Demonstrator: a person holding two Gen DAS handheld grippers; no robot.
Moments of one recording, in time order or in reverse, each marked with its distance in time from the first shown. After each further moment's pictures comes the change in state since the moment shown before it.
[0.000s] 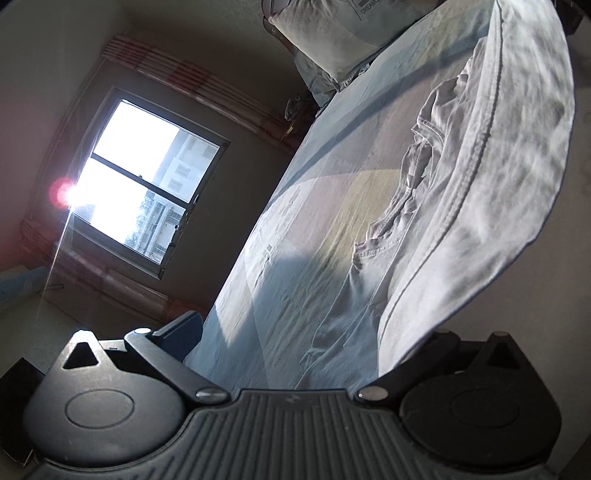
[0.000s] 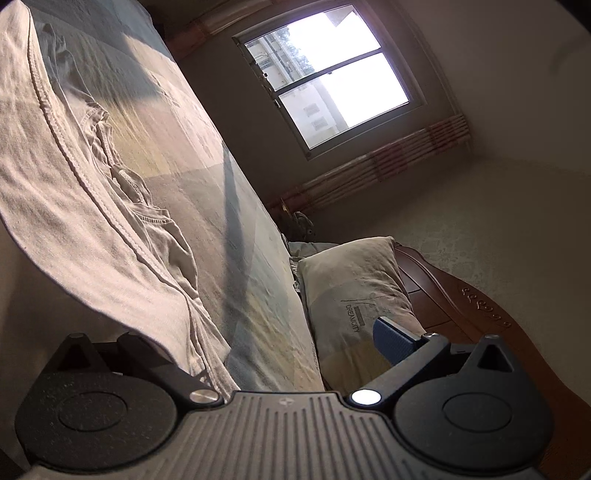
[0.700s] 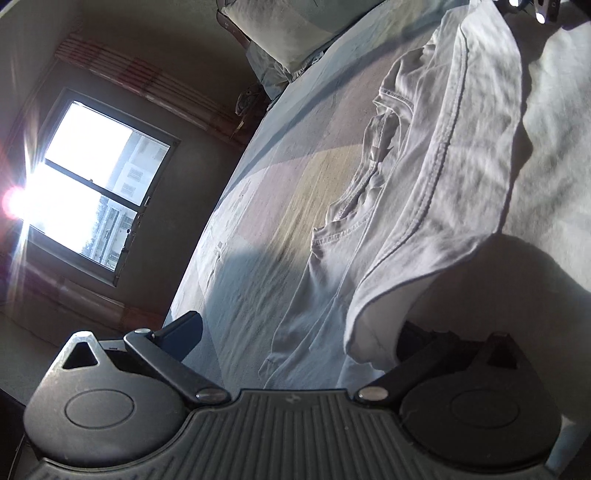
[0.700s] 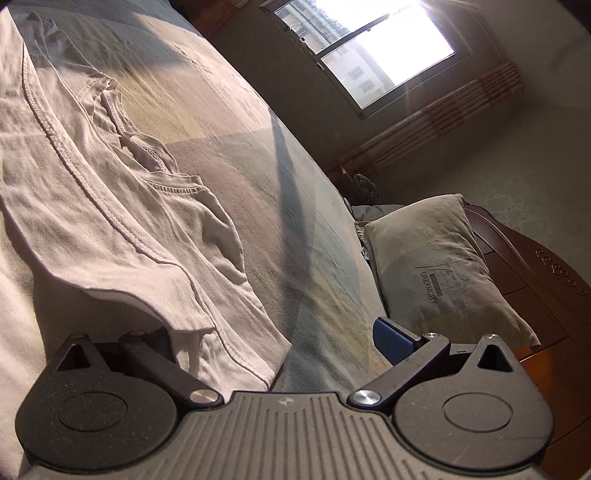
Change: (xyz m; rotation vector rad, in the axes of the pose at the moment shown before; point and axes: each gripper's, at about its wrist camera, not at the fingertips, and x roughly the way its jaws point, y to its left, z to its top) left arm 0.022 -0.008 -0.018 0.068 -0.006 -0.159; right arm 0.054 -0.001 -0.009 0.105 0.097 0.303
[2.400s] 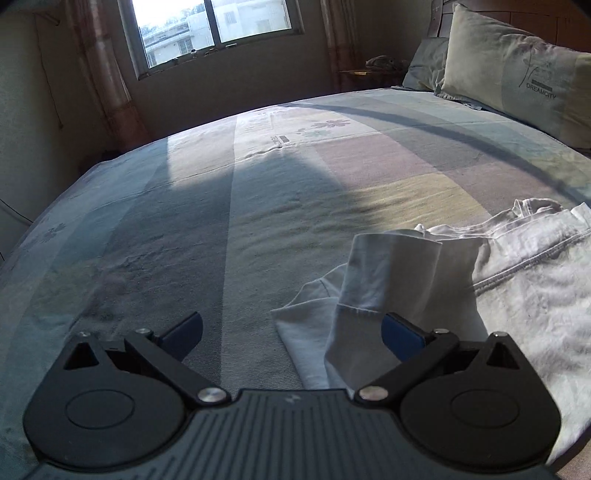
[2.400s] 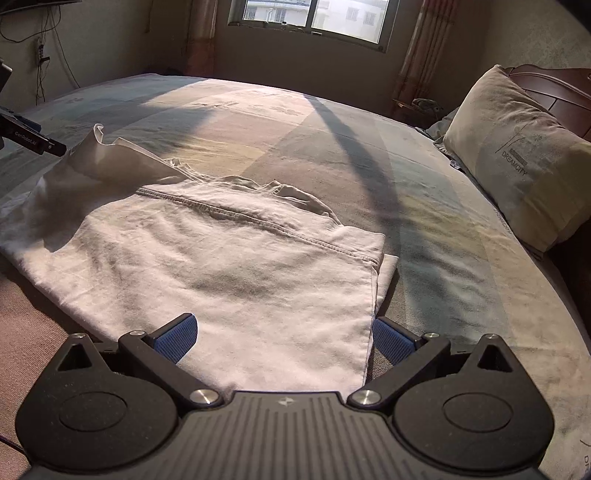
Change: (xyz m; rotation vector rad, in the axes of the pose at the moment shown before) left arm 0.005 0.114 -0.080 -0.861 0.183 -0.196; right arm -0.069 -0.036 -0.035 0.476 0.066 0.405
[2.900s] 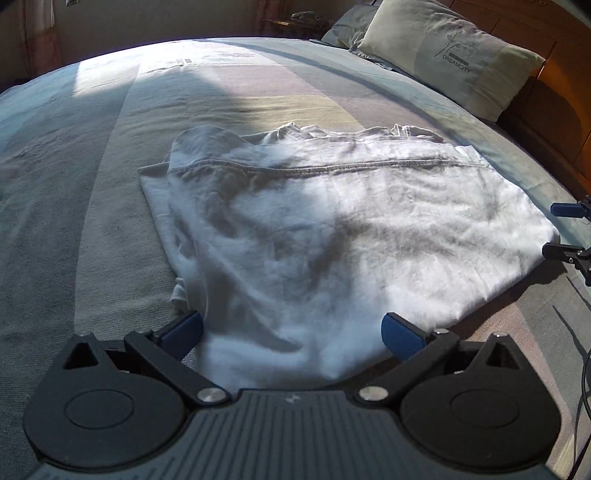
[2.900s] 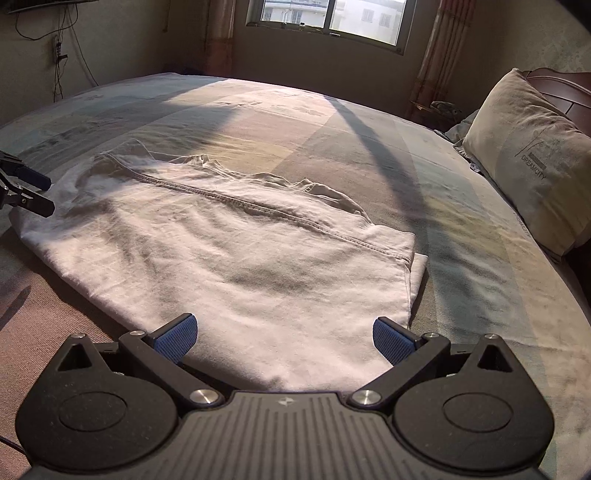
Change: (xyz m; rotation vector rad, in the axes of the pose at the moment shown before) left arm -0.019 -0.030 -0.078 -0.079 0.214 -0.344; right arm -0.004 0.017 -0.006 -0.003 0.002 0.056
